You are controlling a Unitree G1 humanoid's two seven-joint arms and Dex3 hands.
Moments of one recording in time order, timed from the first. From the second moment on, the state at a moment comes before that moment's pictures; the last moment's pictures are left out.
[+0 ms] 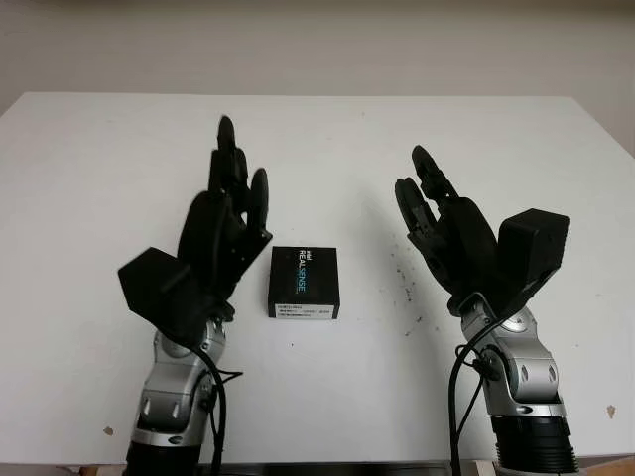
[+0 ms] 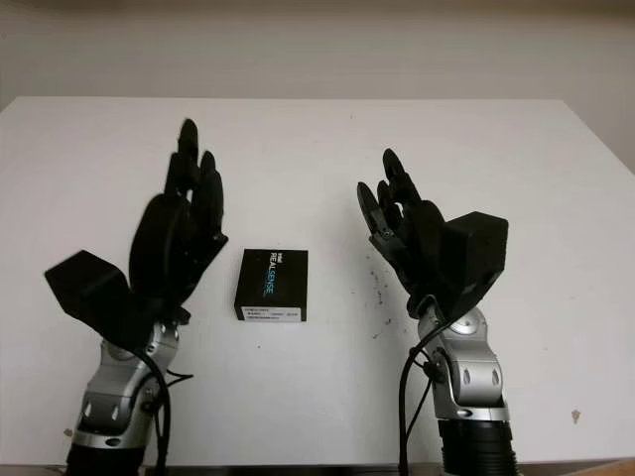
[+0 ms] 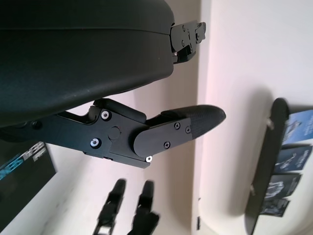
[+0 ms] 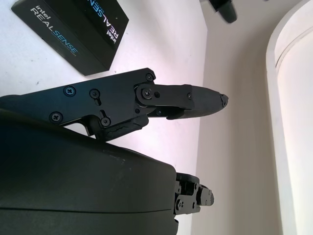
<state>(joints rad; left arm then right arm) -0.23 0.04 0.07 -0.22 -0.14 0.07 -0.06 -0.28 -0.11 -0.08 -0.06 0.17 0.28 0.15</state>
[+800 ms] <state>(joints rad) -0.21 0.16 0.20 0.03 -0.16 -0.01 -0.12 -0.33 -0.13 -0.06 -0.06 0.10 0.29 0.14</state>
